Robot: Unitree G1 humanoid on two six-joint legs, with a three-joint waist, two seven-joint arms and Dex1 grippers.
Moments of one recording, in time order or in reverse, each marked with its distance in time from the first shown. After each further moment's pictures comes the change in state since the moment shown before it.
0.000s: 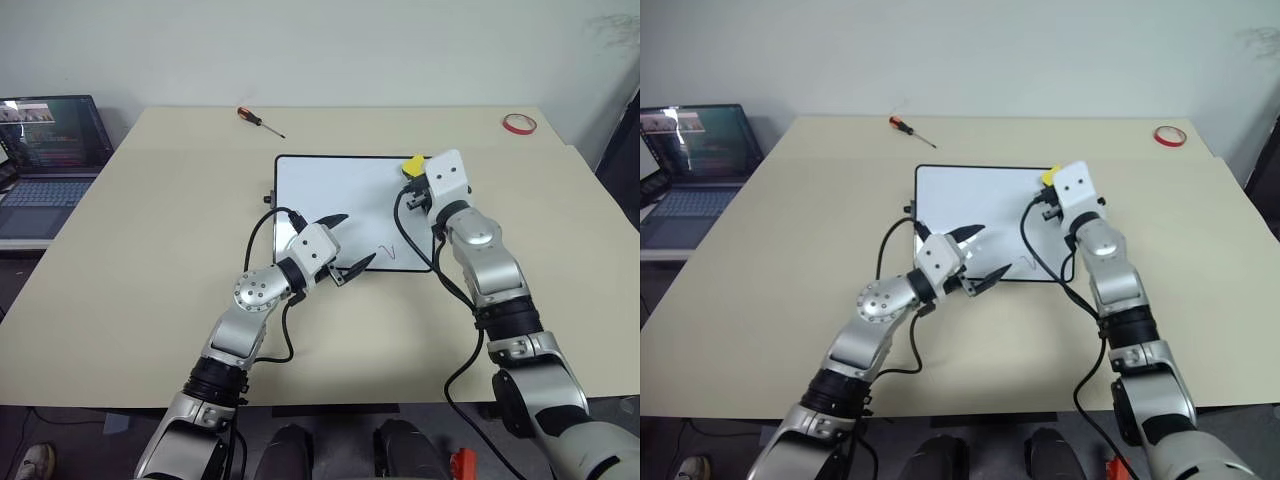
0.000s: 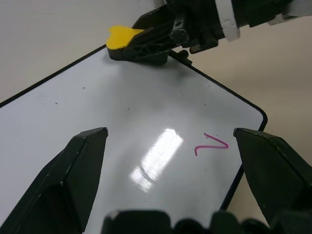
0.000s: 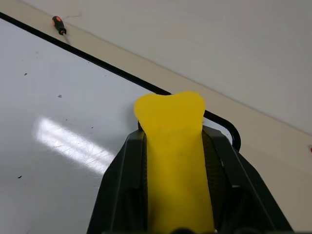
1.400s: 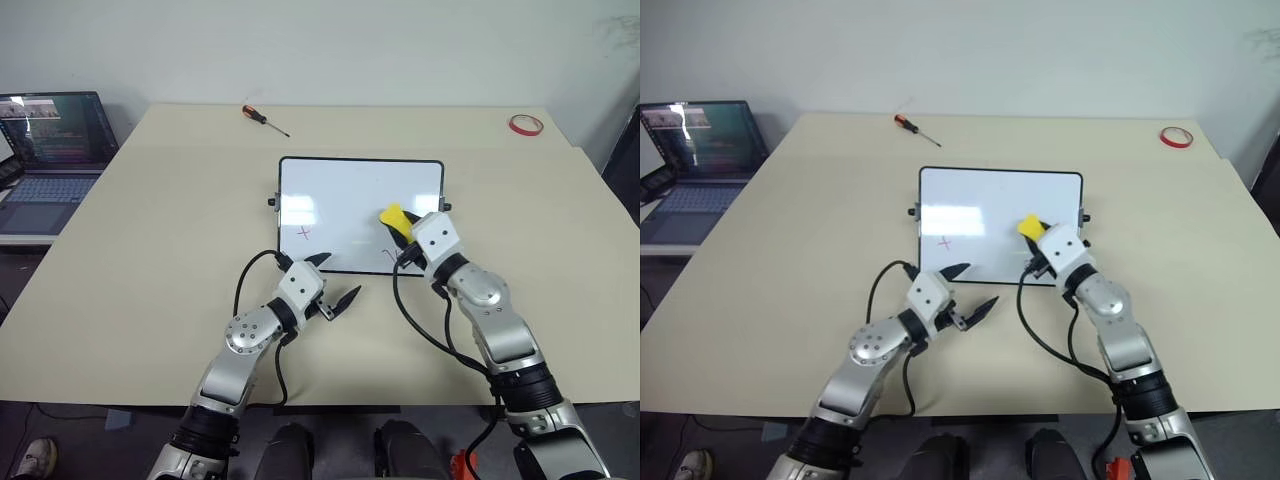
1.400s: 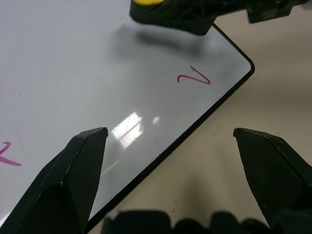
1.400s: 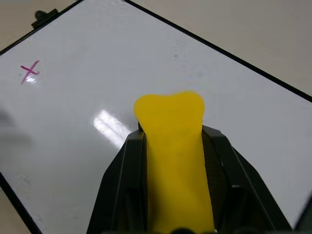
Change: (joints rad) left arm 0.237 -0.006 -0.001 -0.118 -0.004 0.070 0.065; right arm 0.295 -0.019 0.114 -0.264 -0.001 -0.179 0.157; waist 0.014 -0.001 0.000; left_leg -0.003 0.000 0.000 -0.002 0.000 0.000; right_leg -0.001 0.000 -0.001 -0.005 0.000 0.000
